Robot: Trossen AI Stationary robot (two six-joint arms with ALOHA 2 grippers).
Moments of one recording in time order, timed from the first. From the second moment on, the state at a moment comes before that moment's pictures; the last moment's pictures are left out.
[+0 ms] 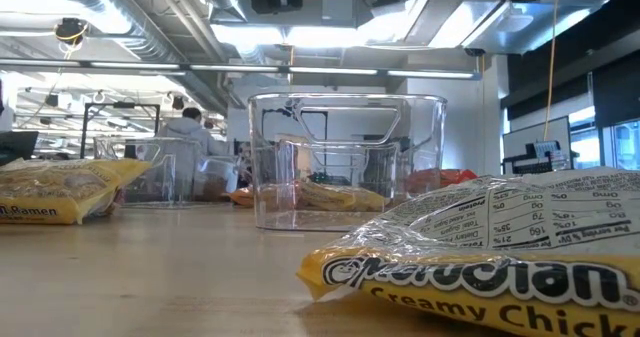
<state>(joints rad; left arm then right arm) -0.29 1.56 0.97 0.49 0.17 -1.04 0.56 1.36 0.76 0.46 0.29 -1.74</state>
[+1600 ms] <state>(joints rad) -0.38 1.44 1.00 0.04 -0.22 -0.16 0.74 1.20 0.76 -0.12 0.45 0.08</state>
